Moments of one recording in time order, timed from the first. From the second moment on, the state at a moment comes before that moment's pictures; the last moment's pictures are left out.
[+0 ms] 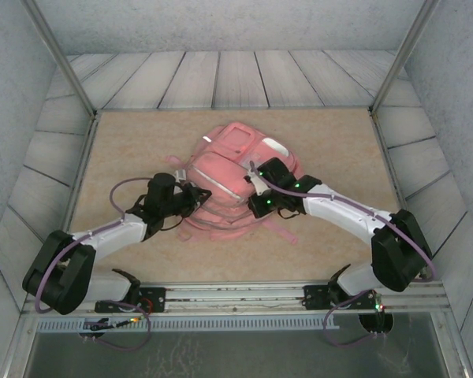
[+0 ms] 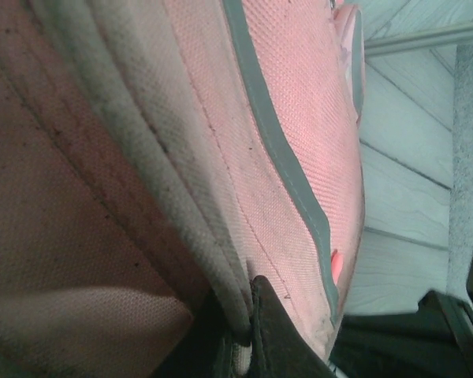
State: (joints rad) left arm -0.52 1.29 0.51 0.27 0.43 -1.18; right arm 0.65 1.42 0.97 -0.56 -0.10 0.20
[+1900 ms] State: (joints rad) left arm -0.14 1.38 0.29 0.74 -0.33 -0.04; right arm 0.06 1.50 0.28 0.83 0.42 0.04
